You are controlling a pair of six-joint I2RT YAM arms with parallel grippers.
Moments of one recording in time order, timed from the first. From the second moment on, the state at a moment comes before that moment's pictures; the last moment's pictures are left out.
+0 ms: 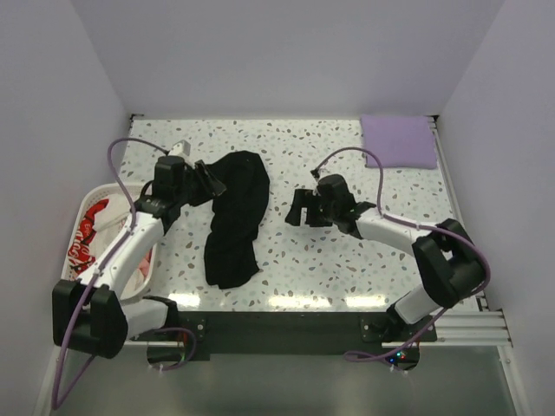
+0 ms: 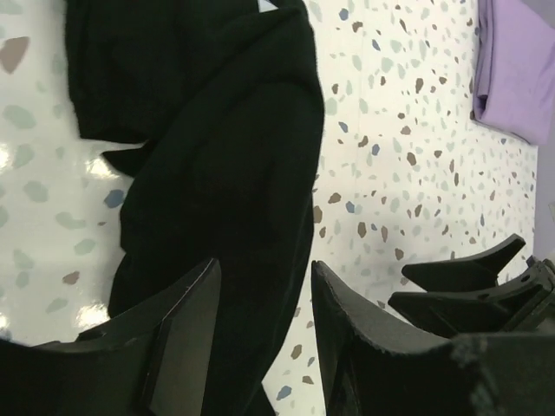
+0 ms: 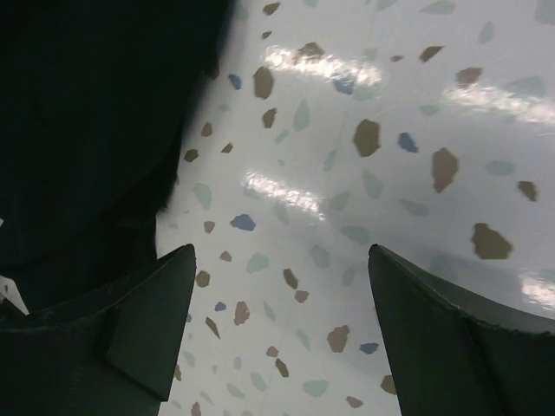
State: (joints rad) left arm -0.20 1.26 0.89 -0.26 0.17 -0.63; right arm 0.55 1.54 0.83 -0.02 -0.15 0.57
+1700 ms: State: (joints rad) left arm -0.54 1.12 0.80 -0.49 -0.40 -0.71; right arm 0.40 1.93 1.26 0.23 -0.22 0.74
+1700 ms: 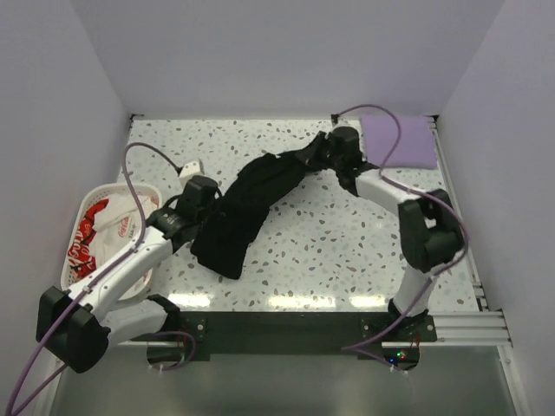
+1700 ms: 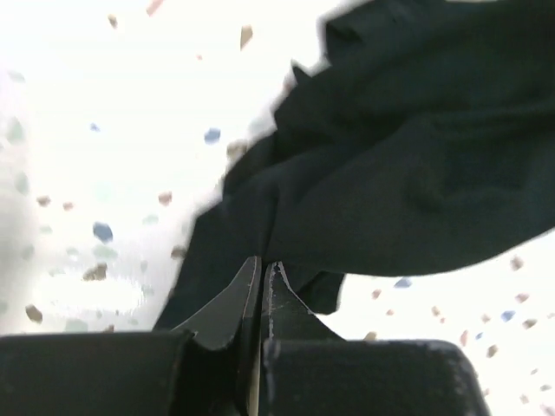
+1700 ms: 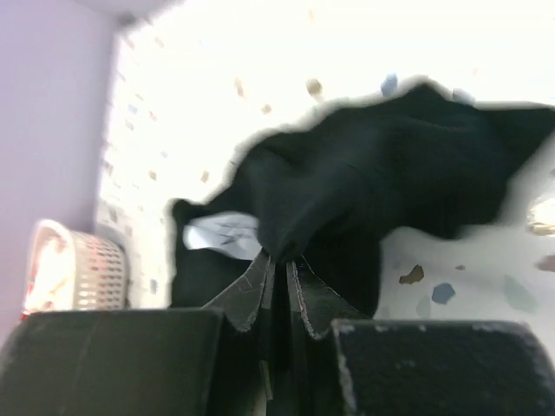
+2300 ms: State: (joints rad) left arm -0.45 1.03 1.29 -0.53 -0.44 -0.54; right arm 0.43 1.15 1.13 -0.11 0.01 0.52
